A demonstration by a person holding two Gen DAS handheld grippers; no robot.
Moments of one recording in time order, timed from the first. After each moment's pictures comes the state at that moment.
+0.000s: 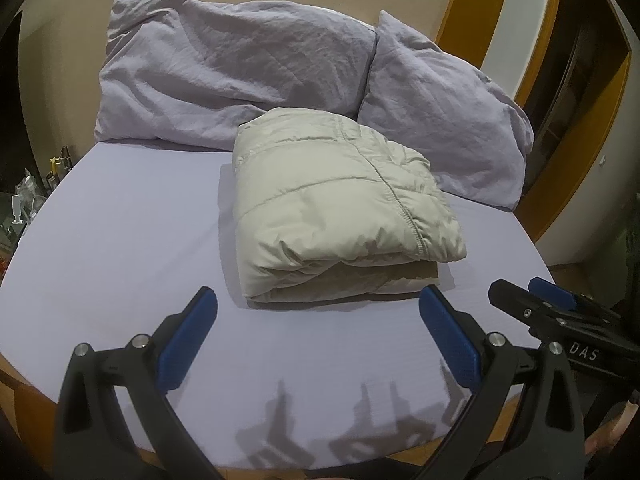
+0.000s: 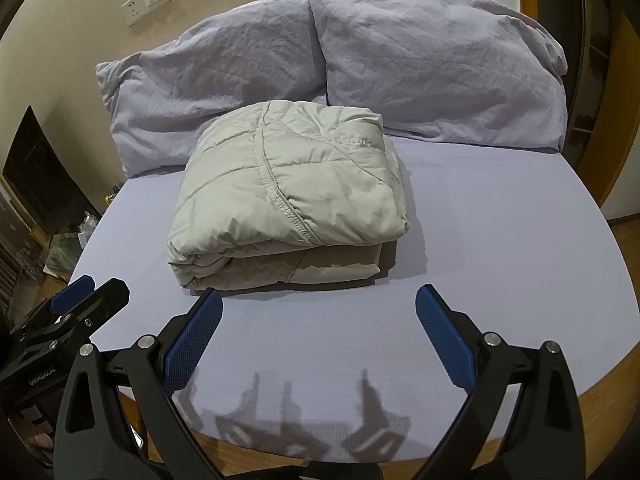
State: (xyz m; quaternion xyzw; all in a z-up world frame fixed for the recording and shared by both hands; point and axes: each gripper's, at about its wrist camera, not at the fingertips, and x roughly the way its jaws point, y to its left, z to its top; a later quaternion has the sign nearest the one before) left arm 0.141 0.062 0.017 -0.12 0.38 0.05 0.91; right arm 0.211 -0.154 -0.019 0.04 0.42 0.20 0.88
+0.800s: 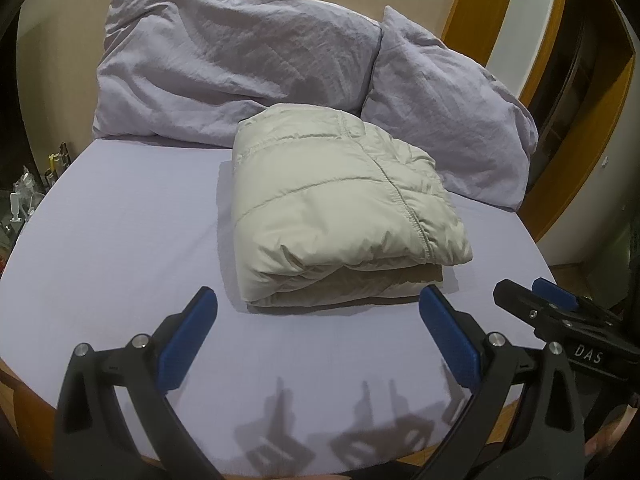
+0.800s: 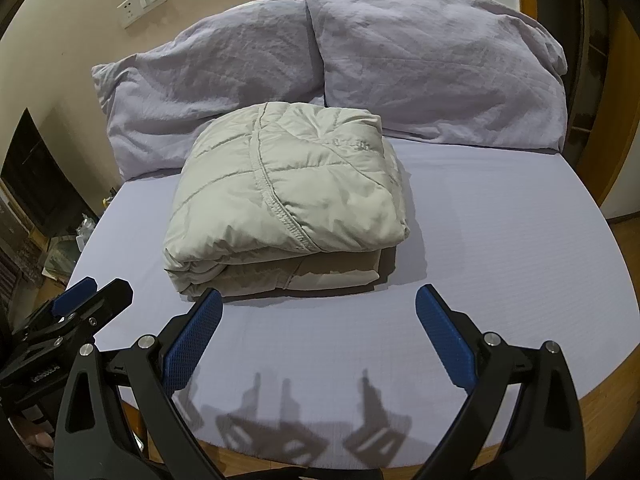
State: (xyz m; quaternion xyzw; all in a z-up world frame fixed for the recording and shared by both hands) left arm 0.152 0.063 0.011 -0.12 0.39 0.06 0.91; right arm 0.218 -0.155 -0.019 0.04 0.43 0.20 0.88
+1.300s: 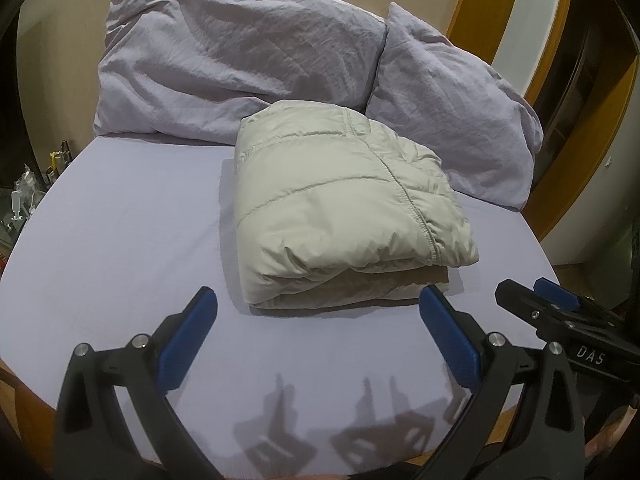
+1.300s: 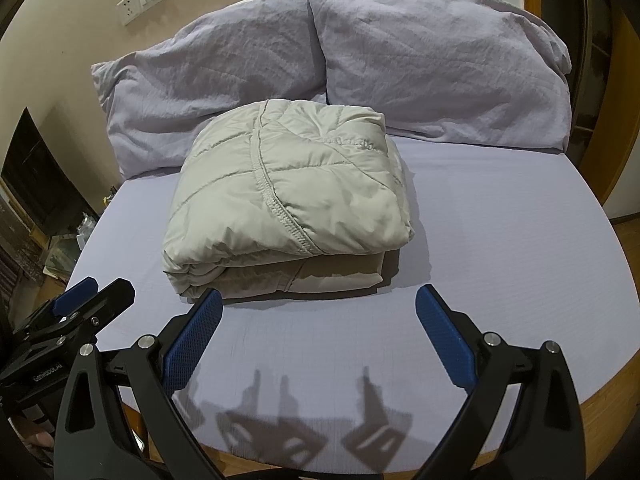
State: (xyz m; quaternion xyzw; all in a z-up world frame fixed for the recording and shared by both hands) left arm 0.159 0.066 0.008 -0.12 0.40 0.06 0.91; right arm 0.224 -0.150 -0.020 0.04 0.43 0.20 0.88
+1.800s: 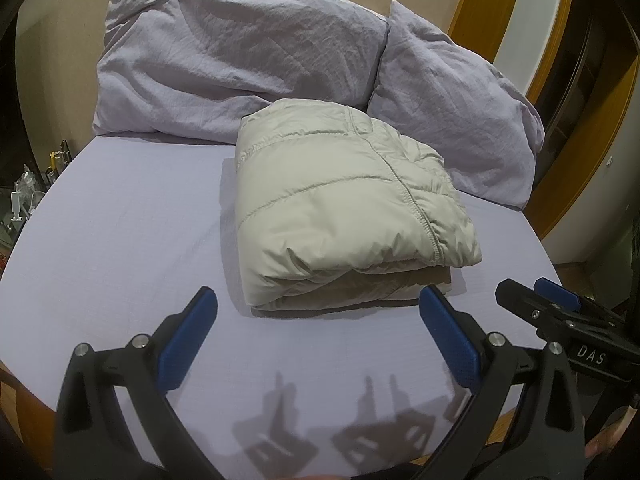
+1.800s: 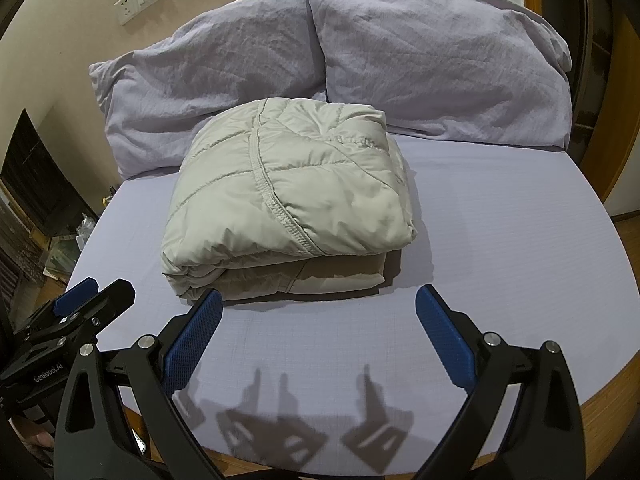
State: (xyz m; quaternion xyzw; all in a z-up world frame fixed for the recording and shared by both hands) left arm 0.161 0.068 0.007 -0.12 0.40 0.06 0.91; right arm 0.227 -0.147 -0.023 0.04 0.43 0.20 0.88
